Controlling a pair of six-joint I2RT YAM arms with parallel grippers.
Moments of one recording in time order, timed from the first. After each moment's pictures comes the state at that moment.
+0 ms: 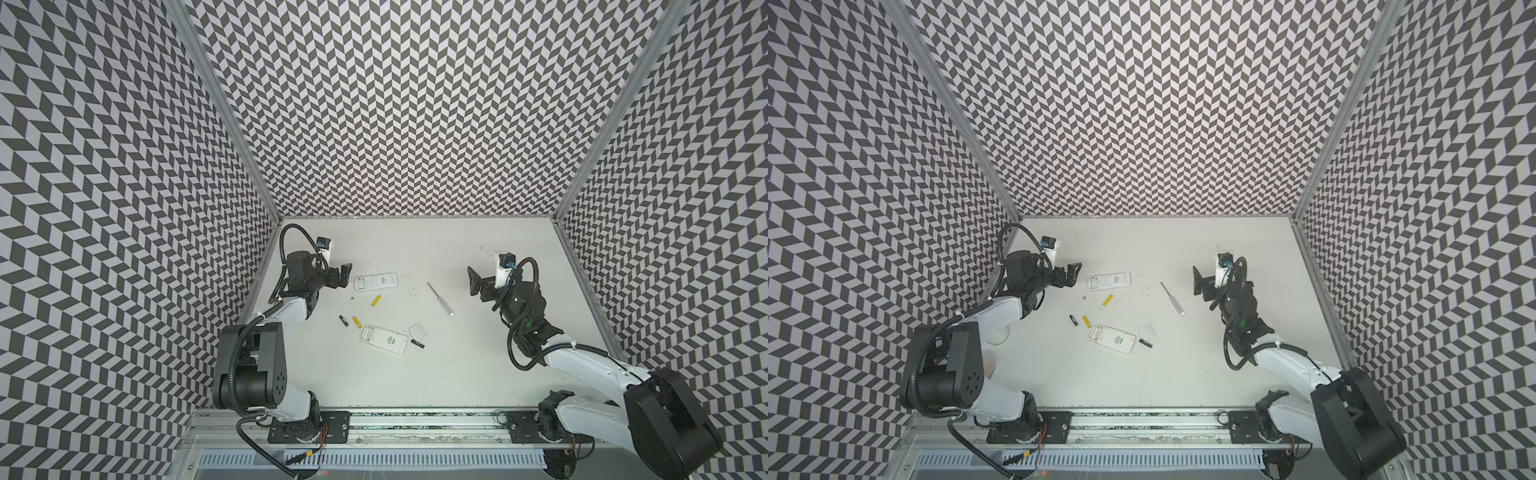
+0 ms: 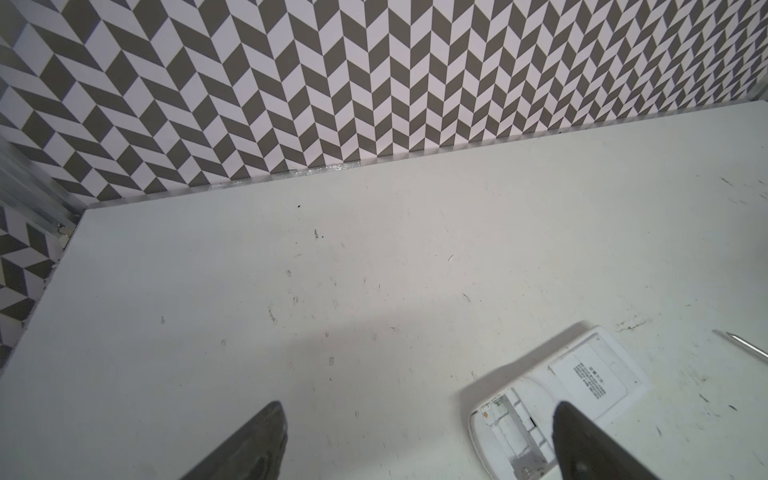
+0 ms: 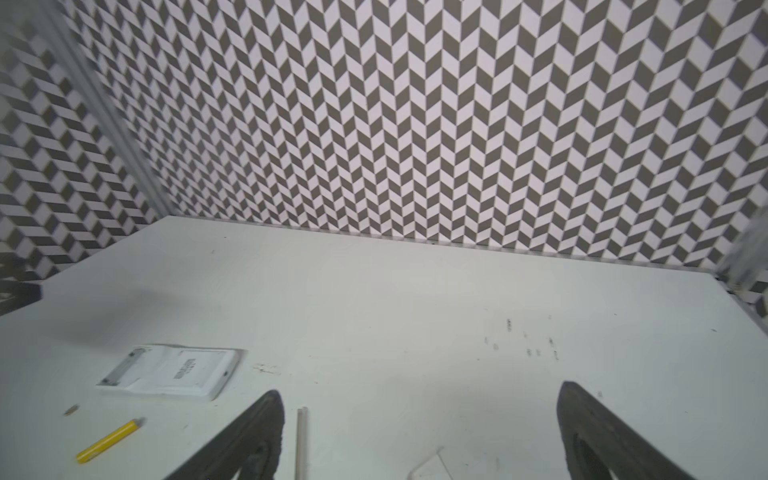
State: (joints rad) left arm 0.05 1.52 0.72 0.34 0.37 0.14; right arm 0.41 1.17 0.43 0.63 0.22 0.05
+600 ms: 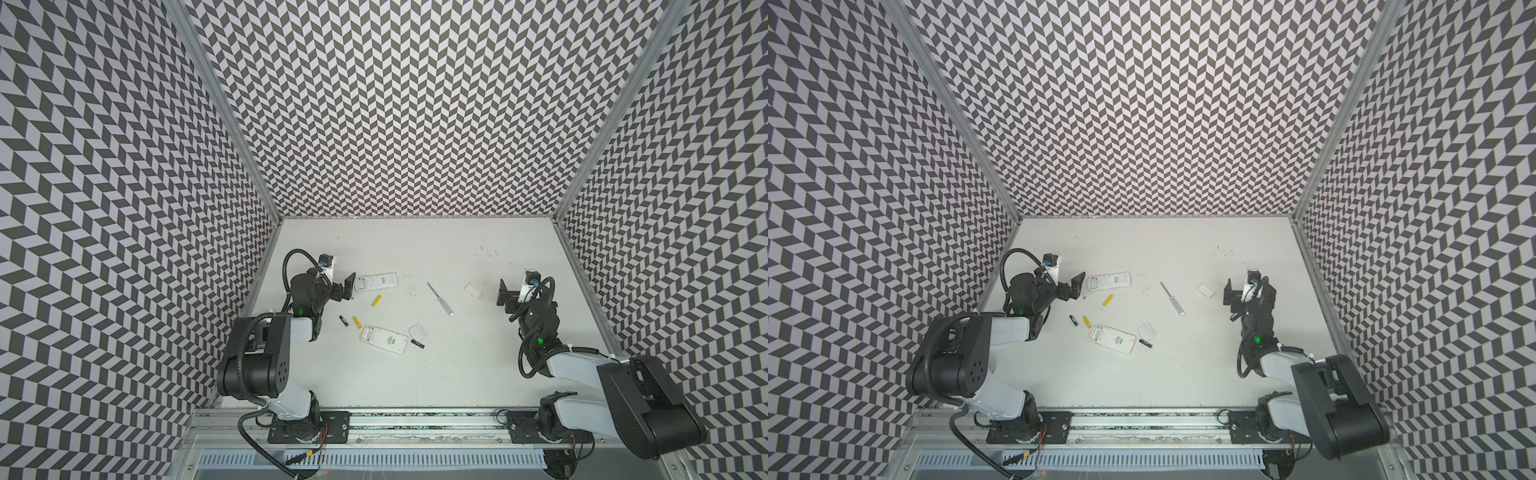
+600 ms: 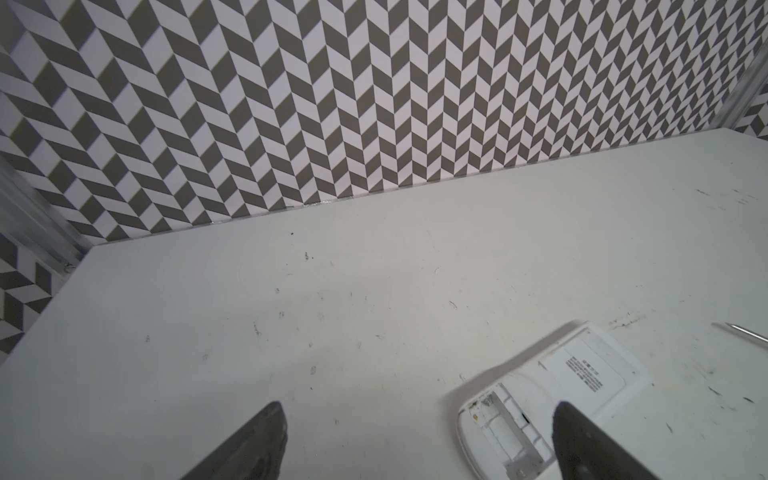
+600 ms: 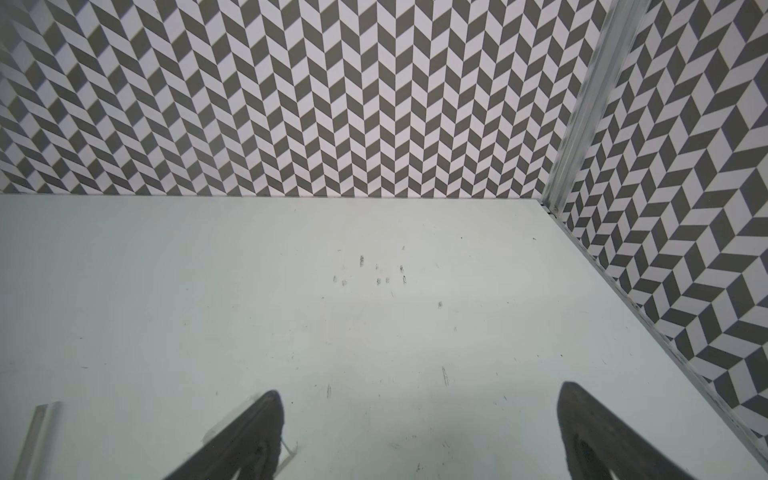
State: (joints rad) left arm 0.03 1.57 0.47 0.85 0.35 0.11; right arm 0.19 1.31 0.21 0.93 0.27 0.00
